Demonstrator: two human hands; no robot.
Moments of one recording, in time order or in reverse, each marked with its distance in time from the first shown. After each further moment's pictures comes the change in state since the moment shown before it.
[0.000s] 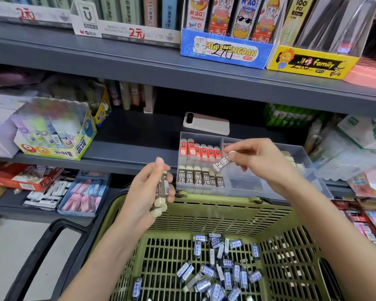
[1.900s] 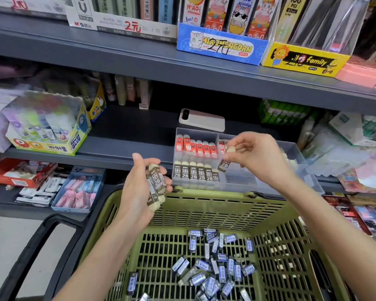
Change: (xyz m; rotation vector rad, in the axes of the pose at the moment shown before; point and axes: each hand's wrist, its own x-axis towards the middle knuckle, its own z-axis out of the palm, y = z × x) left_hand 0.003 -0.006 0.005 -0.152 0.160 0.007; right_hand -0.002 0.006 0.000 -0.100 0.108 -0.077
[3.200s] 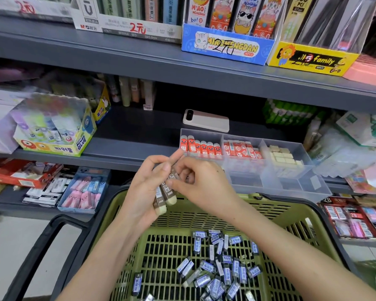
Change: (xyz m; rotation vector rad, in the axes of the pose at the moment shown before) left_hand -0.005 0.005 -0.007 -0.067 -0.397 0.030; right_hand -0.034 -0.040 0.086 -0.194 -0.208 -0.217
